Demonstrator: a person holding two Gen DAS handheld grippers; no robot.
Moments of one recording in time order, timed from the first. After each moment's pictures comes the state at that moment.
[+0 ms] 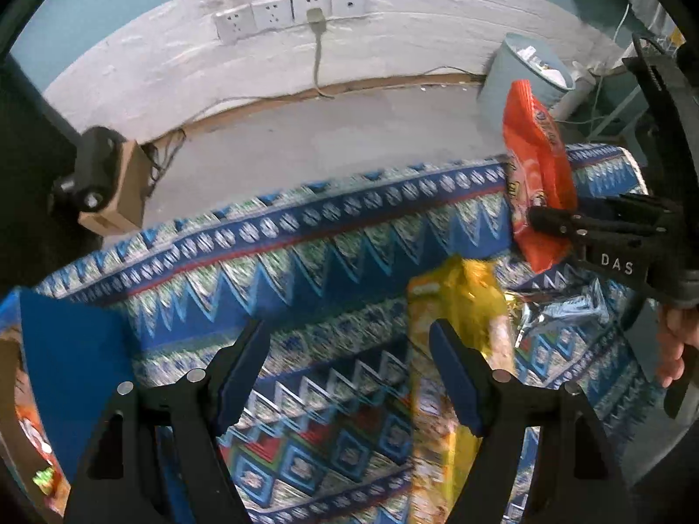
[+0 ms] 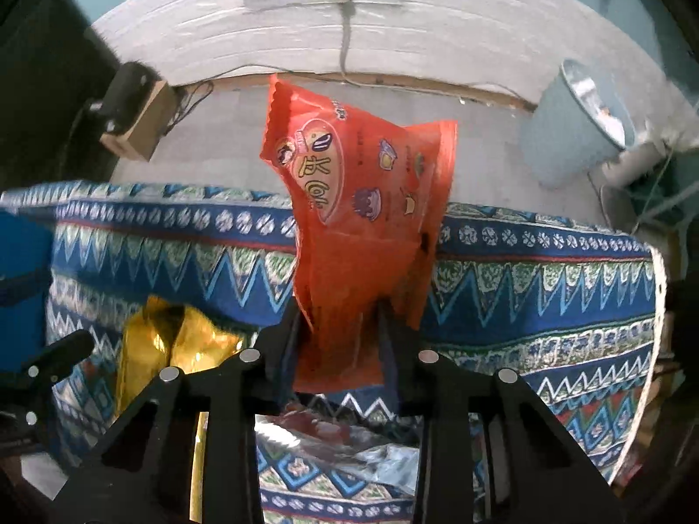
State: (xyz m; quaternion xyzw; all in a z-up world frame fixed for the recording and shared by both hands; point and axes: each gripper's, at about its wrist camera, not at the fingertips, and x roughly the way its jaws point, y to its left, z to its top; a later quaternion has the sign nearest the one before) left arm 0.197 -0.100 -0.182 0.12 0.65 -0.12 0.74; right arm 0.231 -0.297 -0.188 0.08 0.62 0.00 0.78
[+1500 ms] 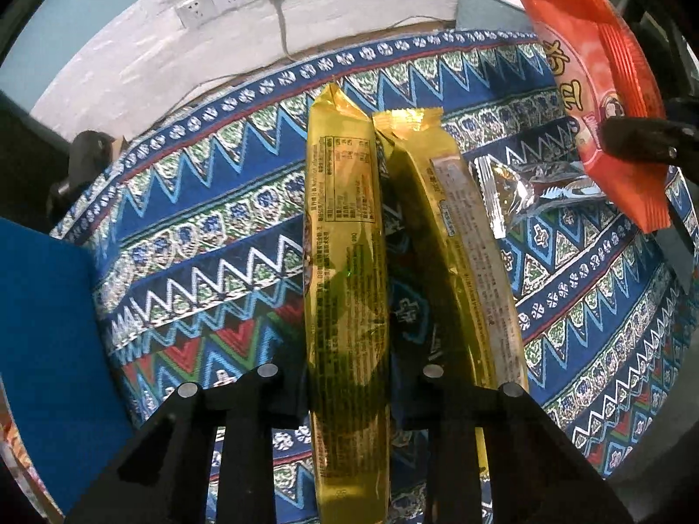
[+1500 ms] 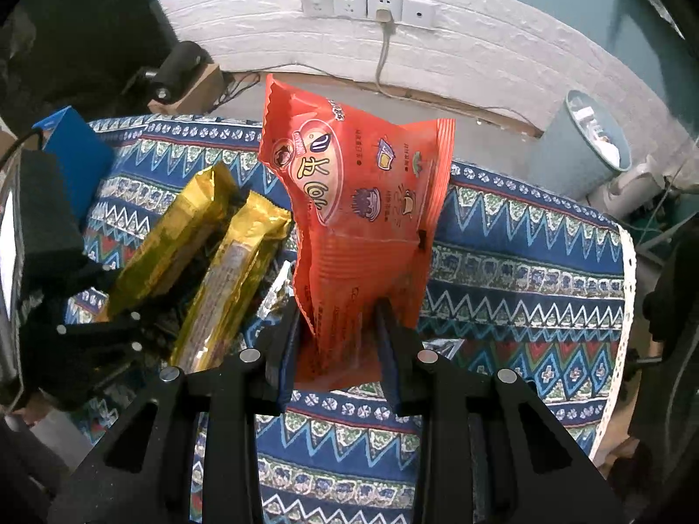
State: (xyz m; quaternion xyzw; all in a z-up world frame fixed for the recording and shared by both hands) left arm 0.115 -0.130 -0.211 0.20 0.66 -0.13 0.71; right arm 0.139 -0.286 -0.138 0.04 0.59 0.05 0.80
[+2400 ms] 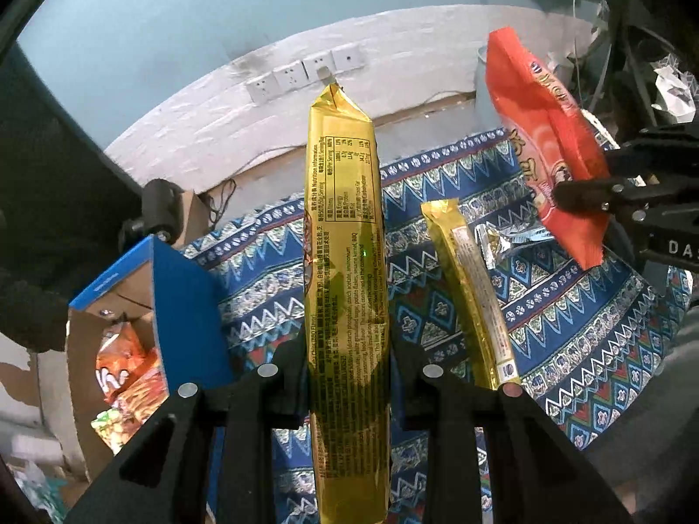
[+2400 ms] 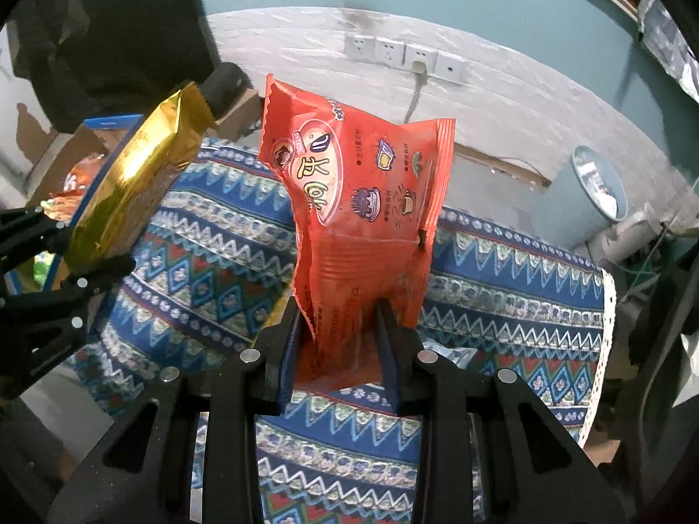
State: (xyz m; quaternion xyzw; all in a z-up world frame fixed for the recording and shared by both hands) left arm 0.089 -0.104 -0.076 0.22 0.57 -0.10 0.79; right arm 0.120 -0.244 -0.072 0.01 0.55 0.09 0.83
